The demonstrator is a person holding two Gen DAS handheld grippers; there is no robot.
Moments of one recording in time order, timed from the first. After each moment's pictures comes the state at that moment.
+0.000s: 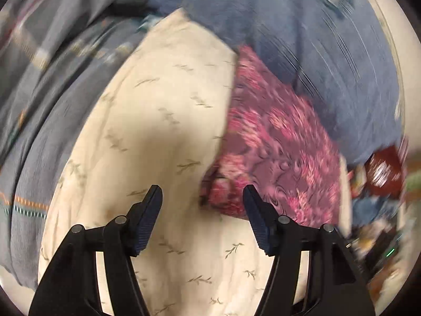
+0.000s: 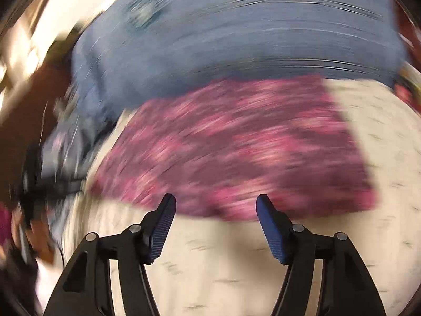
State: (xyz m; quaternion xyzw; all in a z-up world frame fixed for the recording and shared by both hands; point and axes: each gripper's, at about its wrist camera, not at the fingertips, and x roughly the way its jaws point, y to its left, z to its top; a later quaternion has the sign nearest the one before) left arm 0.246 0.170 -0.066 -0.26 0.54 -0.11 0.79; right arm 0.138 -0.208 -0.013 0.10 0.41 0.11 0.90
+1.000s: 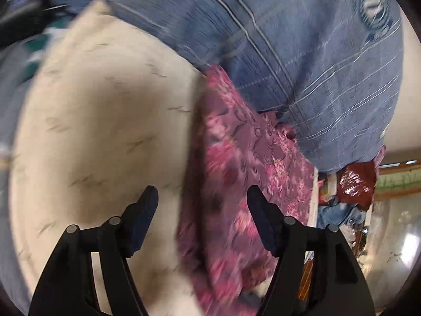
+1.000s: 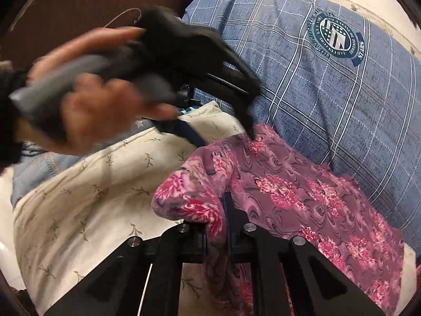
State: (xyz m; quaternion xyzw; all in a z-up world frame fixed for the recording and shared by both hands) left arm 0.408 0.118 -0.071 -0.26 0.60 -0.21 0.72; right arm 0.188 -0.005 -0.028 -0.19 0.28 0.22 0.92
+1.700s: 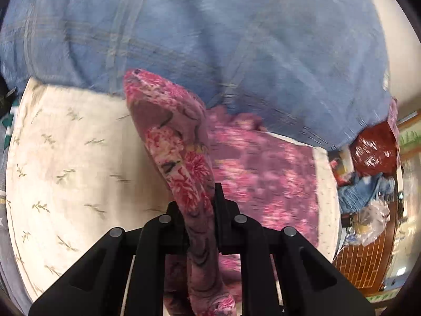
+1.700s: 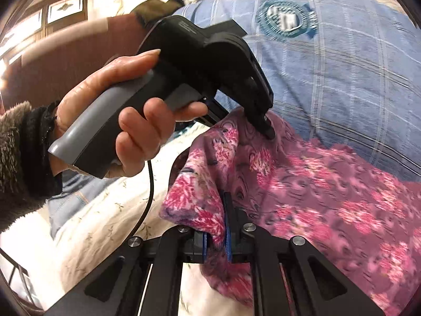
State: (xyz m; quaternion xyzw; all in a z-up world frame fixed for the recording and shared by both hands) left arm 0.386 0.017 0.005 -0.13 0.55 -0.23 0.79; right arm 0.172 -0.086 0.002 -0.03 0.28 0.25 0.93
